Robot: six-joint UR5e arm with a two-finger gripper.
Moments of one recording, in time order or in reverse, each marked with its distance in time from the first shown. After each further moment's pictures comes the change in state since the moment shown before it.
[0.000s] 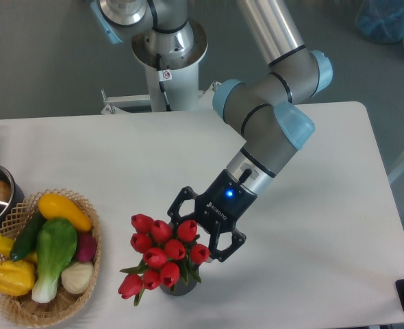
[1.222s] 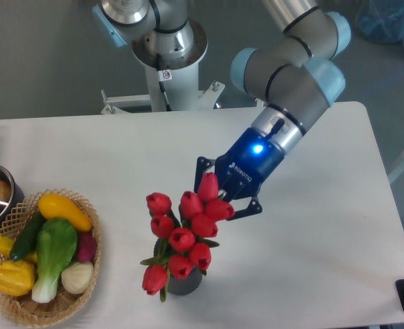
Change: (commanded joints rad) arm 0.104 0.110 0.058 -0.003 -0.258 -0.133
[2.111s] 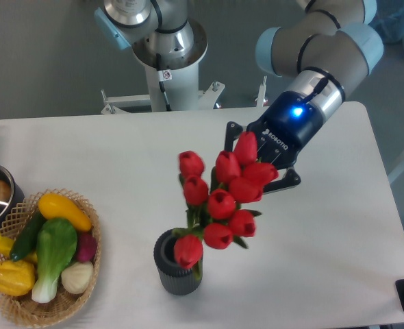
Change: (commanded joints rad) arm 0.094 0.009 0.054 -0.002 -0.117 -0.041
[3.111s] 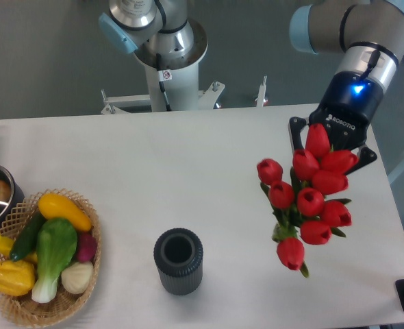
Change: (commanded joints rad) arm 0.080 0.014 0.025 -0.011 0.399 0.124
